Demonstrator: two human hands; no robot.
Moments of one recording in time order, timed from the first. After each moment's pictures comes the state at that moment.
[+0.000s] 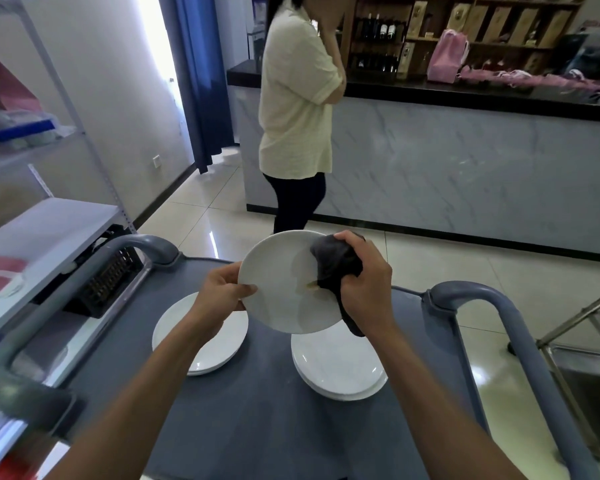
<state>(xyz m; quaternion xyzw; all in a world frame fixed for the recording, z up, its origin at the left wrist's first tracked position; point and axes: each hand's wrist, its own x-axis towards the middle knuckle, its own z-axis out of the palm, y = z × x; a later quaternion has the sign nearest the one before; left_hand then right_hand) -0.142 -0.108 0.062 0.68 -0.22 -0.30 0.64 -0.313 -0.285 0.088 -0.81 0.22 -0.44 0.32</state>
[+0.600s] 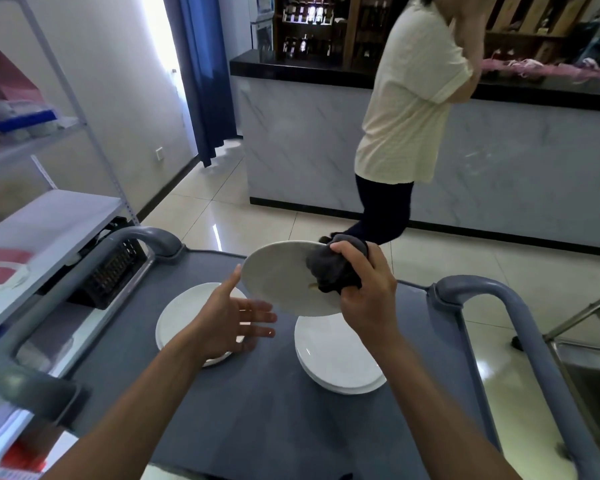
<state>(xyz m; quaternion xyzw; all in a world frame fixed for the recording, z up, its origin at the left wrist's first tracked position) -0.148 -0.090 0.043 0.61 -0.01 -0.57 0.55 -0.323 -0.271 0.077 -0.83 0.14 -0.51 0.18</state>
